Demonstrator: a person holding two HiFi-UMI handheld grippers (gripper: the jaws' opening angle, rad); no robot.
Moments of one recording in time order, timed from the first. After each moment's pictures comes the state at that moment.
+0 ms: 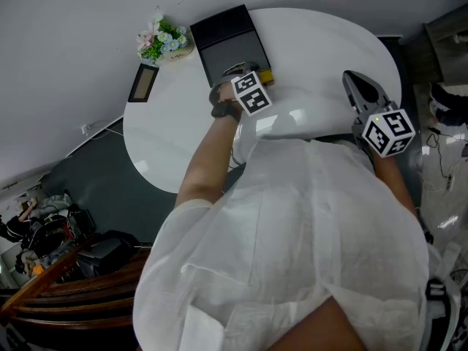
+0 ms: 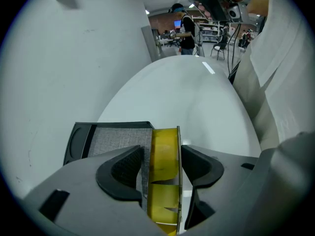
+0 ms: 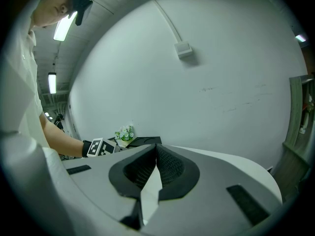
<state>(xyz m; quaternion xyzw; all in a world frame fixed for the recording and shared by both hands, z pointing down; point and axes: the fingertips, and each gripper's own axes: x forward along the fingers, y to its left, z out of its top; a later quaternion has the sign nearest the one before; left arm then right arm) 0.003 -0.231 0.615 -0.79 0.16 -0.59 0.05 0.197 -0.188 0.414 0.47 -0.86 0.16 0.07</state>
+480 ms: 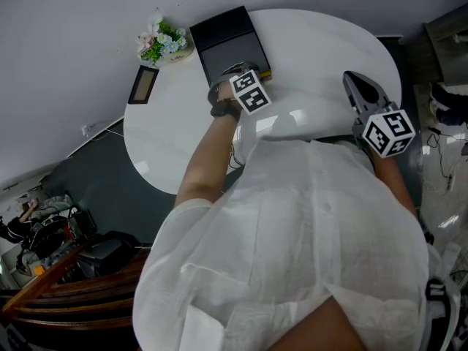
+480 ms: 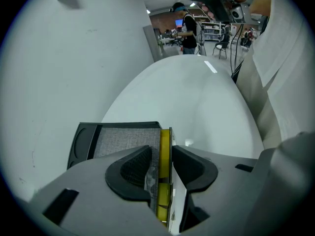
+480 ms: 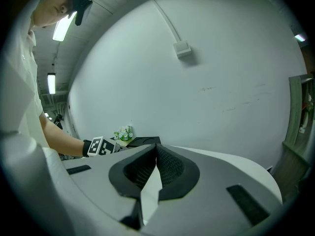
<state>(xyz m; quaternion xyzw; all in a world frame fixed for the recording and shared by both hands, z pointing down) 0.000 -0.240 0.609 -0.79 0.17 -0.59 0.05 0.200 -0.188 0.414 0.47 -0.86 0.16 0.07</state>
